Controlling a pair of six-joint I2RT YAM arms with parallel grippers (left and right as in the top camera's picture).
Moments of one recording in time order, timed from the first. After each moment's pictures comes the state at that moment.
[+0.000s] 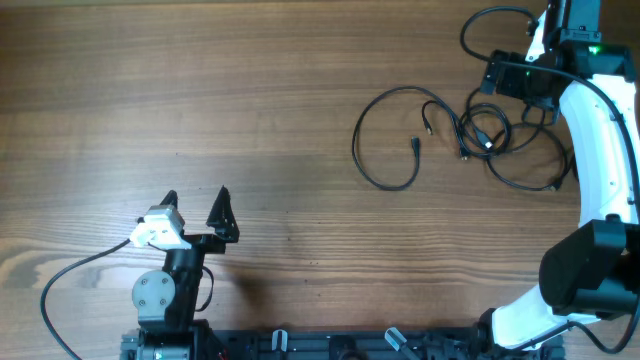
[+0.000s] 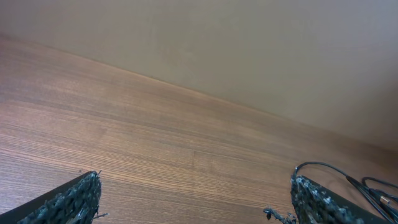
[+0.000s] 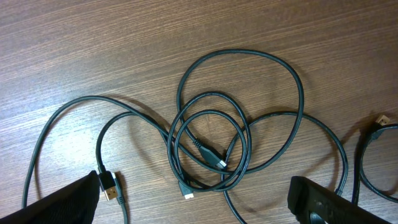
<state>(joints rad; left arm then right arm) 0.02 0.01 0.01 -0.06 0.10 -0.33 -0.11 1.78 1.65 -0.98 0.03 0.16</state>
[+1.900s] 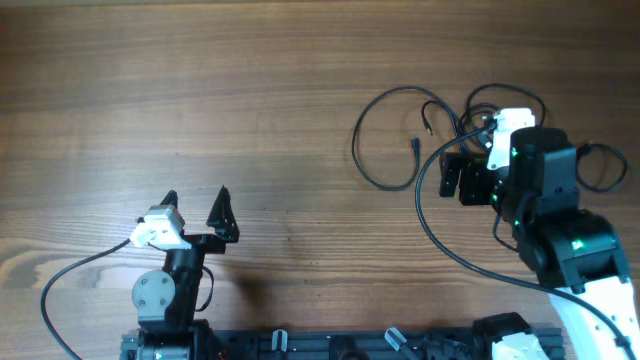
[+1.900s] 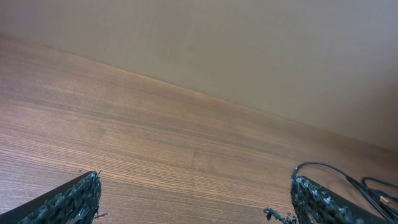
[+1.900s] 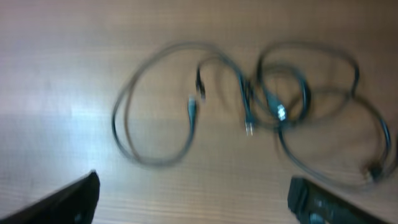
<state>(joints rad) 0.02 0.01 0.01 -0.06 0.10 -0.33 0.20 0.95 0.98 -0.78 0.05 0.16</state>
